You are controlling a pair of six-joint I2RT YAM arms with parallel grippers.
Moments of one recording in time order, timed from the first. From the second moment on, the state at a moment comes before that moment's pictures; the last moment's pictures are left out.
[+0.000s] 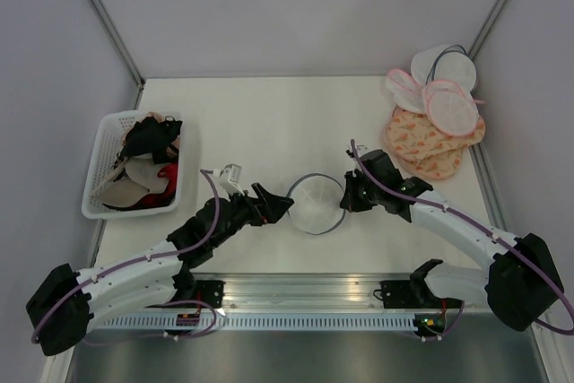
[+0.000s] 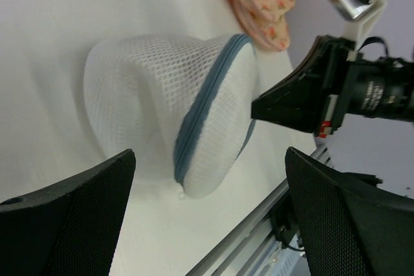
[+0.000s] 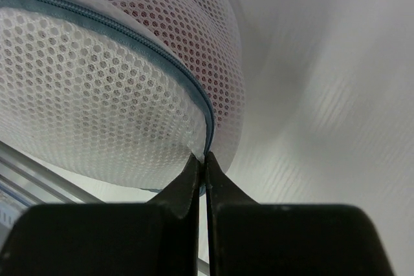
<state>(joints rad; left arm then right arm) -0.88 0.82 0.28 0.34 -0.15 -0.90 0.58 1.18 0.72 -0.41 -0.14 0.41</state>
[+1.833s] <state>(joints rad) -0.88 1.13 0.25 0.77 -0.26 -1.54 0.81 0.94 0.54 -0.11 -0.13 0.54</state>
